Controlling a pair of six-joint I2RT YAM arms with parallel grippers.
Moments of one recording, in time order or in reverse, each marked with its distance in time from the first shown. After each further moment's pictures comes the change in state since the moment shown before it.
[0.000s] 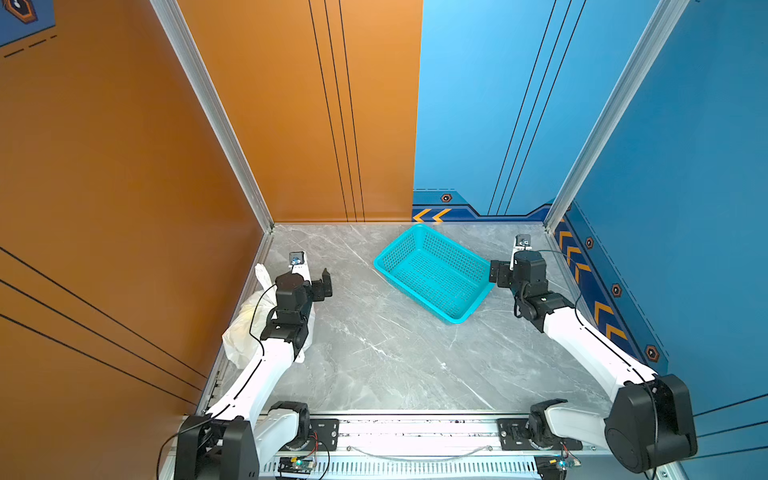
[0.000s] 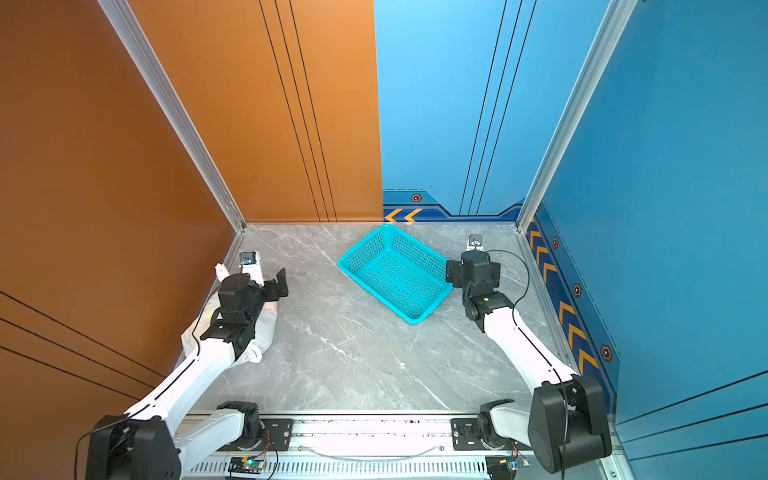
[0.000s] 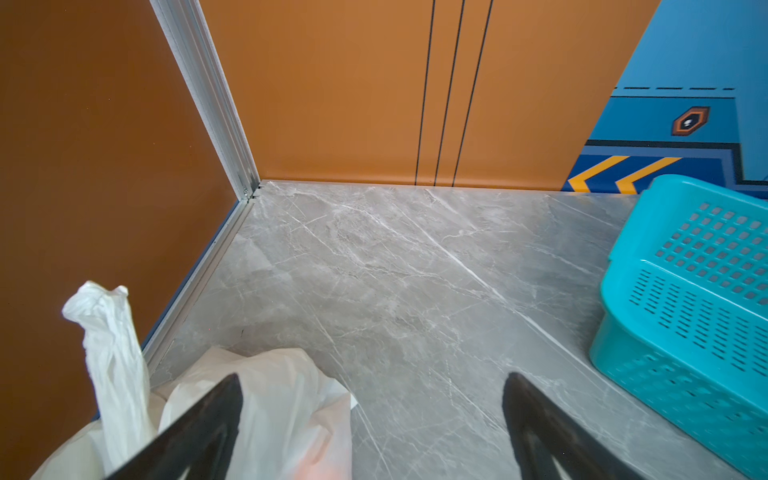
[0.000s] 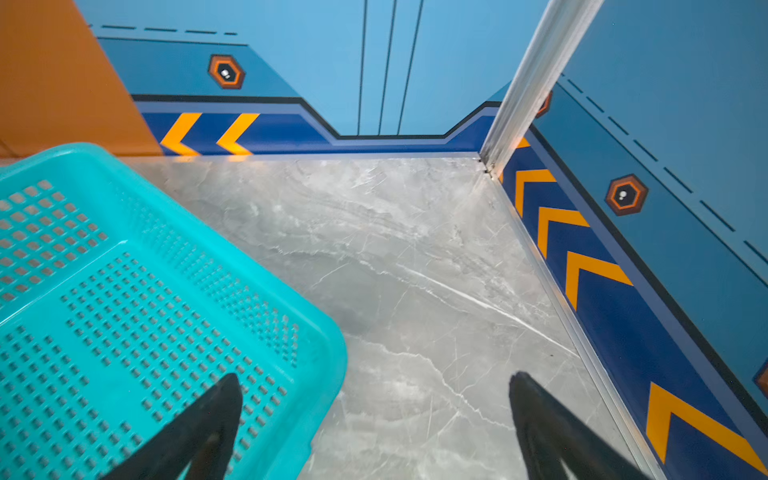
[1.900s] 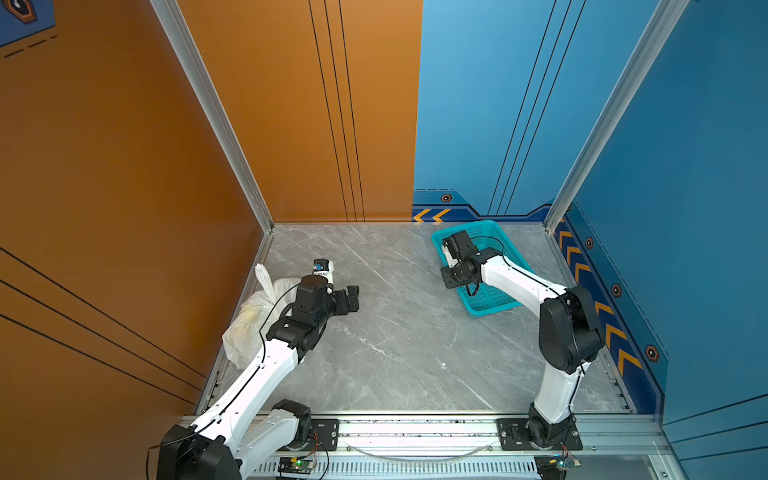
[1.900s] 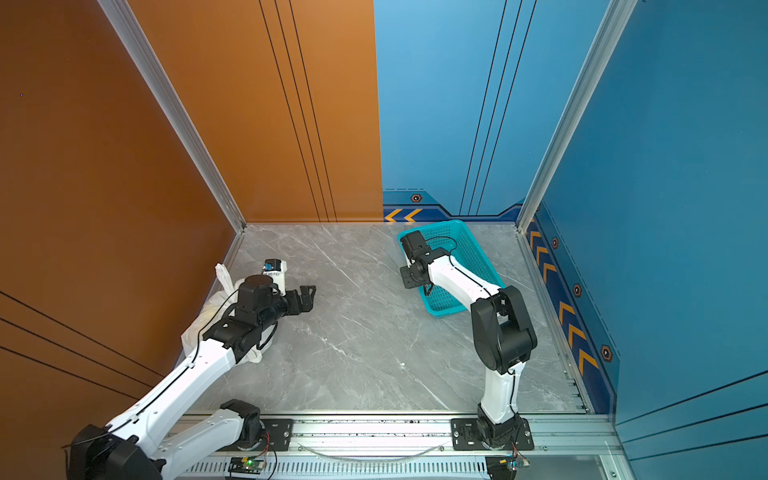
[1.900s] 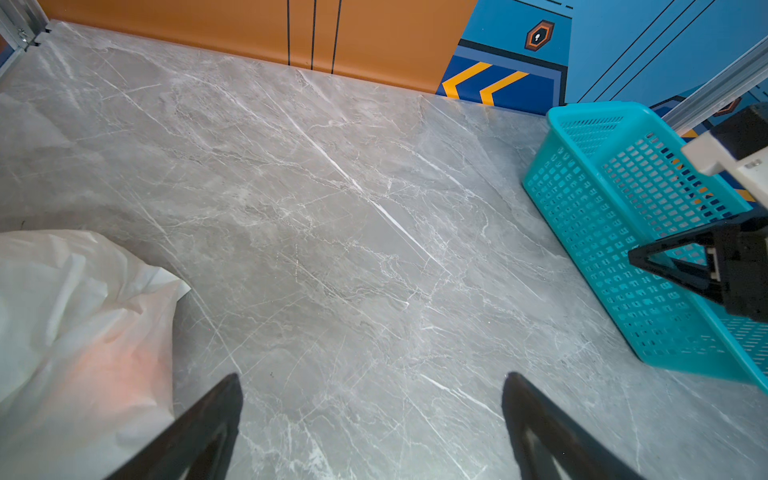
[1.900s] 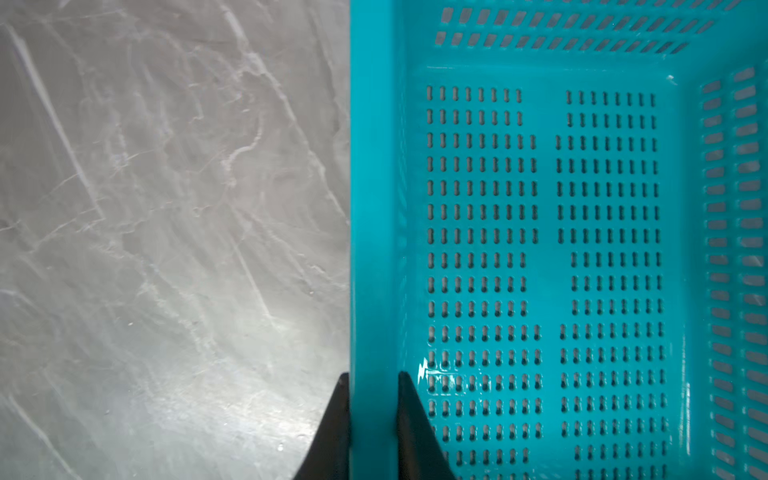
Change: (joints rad) left arm -0.210 -0.024 0.089 -0.348 0.134 -0.269; right arm 0.162 0.622 0.557 -0.495 -0.257 0.027
